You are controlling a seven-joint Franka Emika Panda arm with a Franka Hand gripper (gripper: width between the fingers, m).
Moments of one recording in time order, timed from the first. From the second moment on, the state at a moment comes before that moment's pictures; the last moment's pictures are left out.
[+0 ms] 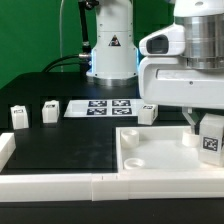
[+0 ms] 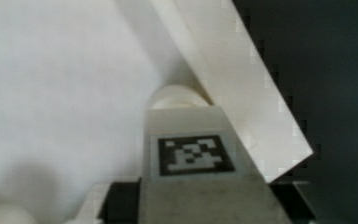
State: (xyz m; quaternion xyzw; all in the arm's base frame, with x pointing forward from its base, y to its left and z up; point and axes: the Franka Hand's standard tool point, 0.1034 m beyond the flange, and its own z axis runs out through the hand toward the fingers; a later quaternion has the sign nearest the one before) arm 0.633 0.118 0.074 -0.94 0.32 0.03 0.06
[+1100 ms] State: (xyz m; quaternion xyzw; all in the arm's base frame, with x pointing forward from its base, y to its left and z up) arm 0.630 0.128 0.072 -0.78 0.62 0.05 0.05
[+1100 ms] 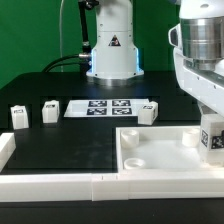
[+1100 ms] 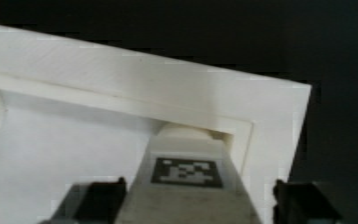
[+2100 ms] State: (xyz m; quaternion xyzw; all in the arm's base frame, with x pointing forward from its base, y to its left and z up) arm 0.637 0.126 0.073 -1.00 0.01 -0.01 0.04
